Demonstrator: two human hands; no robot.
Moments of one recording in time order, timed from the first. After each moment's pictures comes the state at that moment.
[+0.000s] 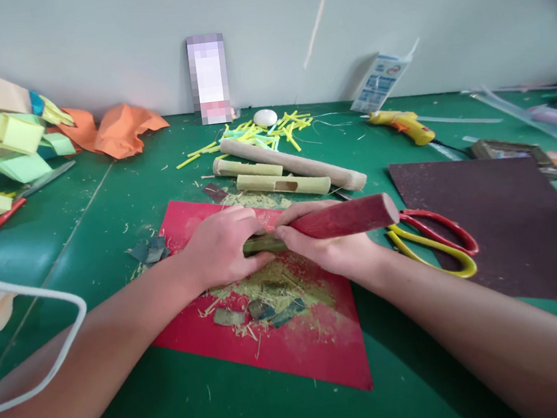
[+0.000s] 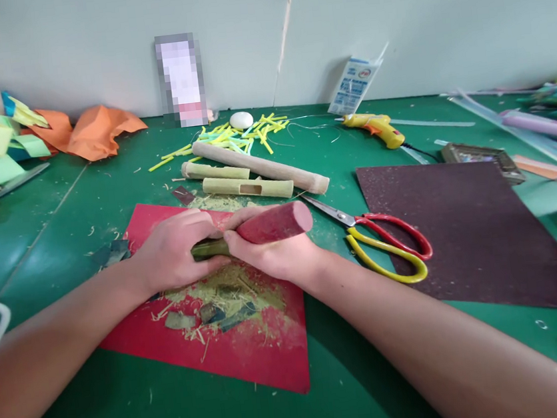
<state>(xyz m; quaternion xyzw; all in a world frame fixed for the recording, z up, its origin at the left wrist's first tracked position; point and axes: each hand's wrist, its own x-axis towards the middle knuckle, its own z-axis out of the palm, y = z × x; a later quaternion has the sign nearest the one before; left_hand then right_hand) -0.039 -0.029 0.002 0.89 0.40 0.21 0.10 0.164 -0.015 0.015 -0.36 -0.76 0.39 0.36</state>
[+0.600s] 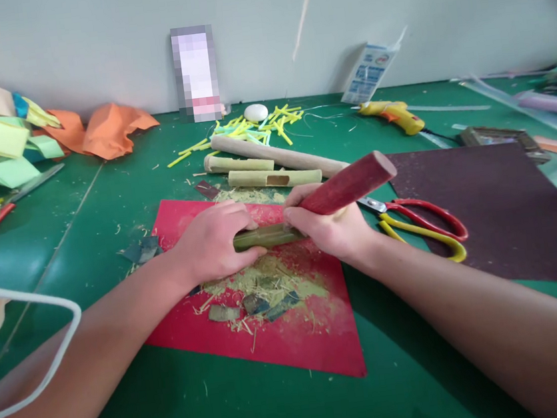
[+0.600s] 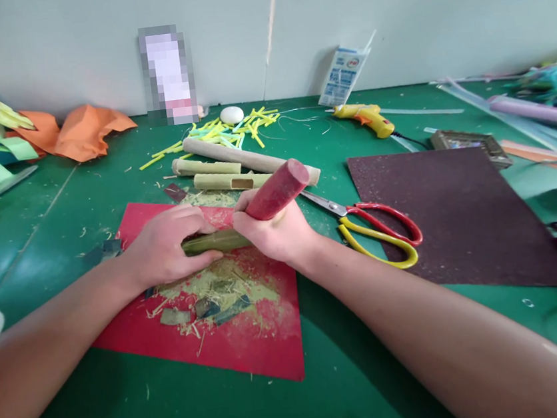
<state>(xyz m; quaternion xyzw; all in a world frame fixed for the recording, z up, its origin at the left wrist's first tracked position) -0.040 -0.027 0.004 0.88 0.41 0.20 0.12 0.171 -0.010 0.009 -0.42 -0.69 0.42 0.40</state>
